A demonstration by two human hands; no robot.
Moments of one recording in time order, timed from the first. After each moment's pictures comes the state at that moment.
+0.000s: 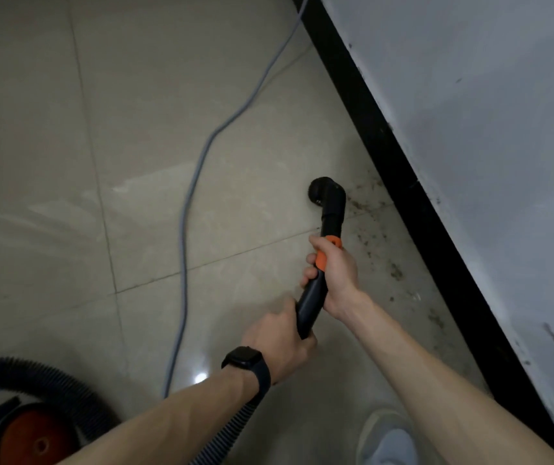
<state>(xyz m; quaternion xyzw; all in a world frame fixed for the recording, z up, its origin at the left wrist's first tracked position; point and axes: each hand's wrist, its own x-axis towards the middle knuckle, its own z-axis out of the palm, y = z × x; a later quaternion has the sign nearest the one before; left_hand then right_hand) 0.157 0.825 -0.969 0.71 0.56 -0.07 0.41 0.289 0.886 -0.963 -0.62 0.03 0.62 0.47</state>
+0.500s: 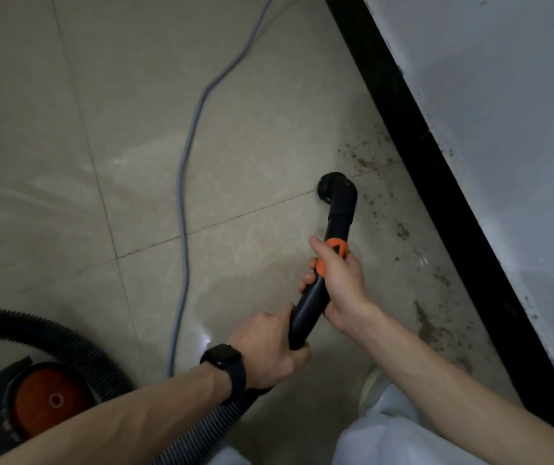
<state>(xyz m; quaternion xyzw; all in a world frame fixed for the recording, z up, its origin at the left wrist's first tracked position) 0.116 0.777 -0.970 0.76 0.48 -0.10 0.43 0.270 0.817 -0.961 -0.63 0.04 0.61 0.47</state>
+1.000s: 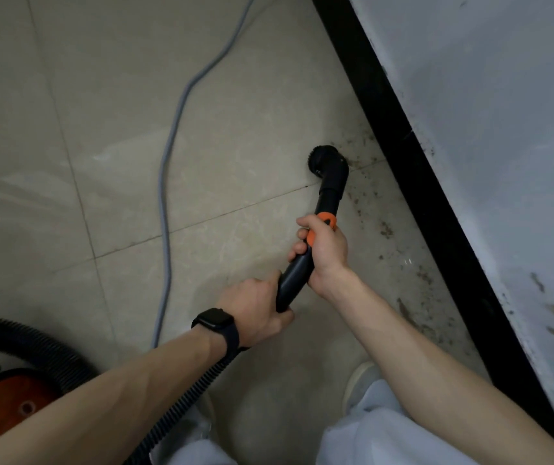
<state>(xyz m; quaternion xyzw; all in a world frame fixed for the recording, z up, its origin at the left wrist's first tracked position) 0.136 0.826 -0.974 0.80 0.48 -0.14 0.34 0.282 0.858 -0.972 -0.62 0.07 0.59 0.51</state>
